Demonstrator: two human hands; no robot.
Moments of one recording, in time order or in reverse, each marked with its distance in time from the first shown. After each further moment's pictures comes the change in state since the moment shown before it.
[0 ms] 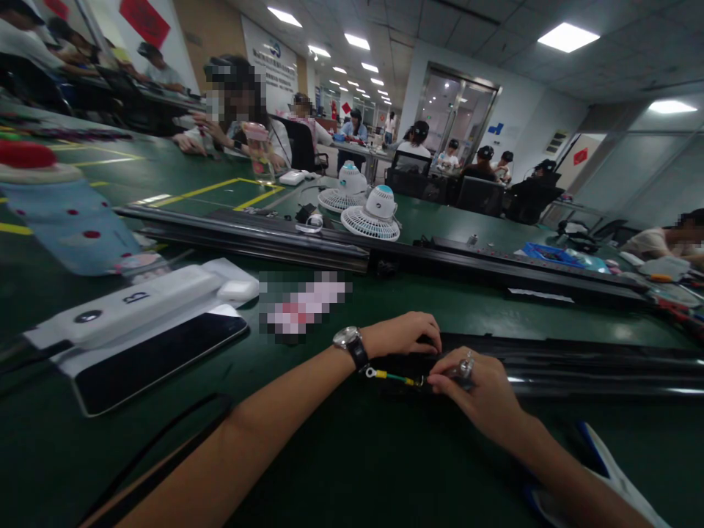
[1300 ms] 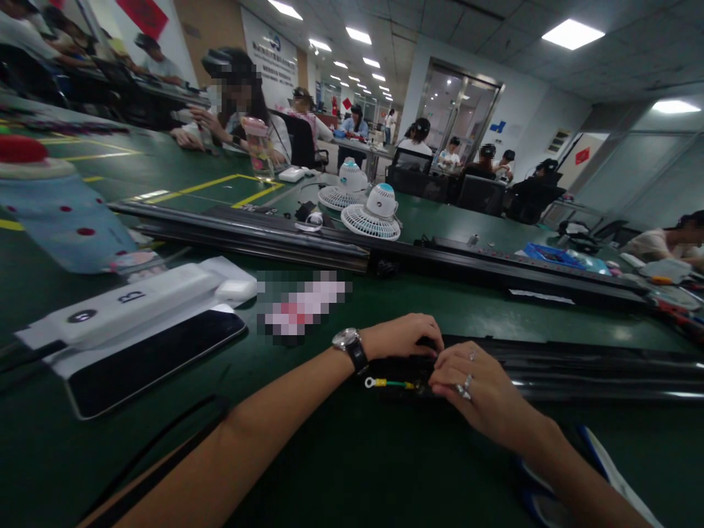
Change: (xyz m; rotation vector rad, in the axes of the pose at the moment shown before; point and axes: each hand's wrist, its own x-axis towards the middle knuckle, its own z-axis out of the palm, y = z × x) left_hand -0.001 0.003 -0.003 -0.022 -0.014 -0.014; right_hand 0.005 0.004 -0.013 -0.124 -0.139 -0.266
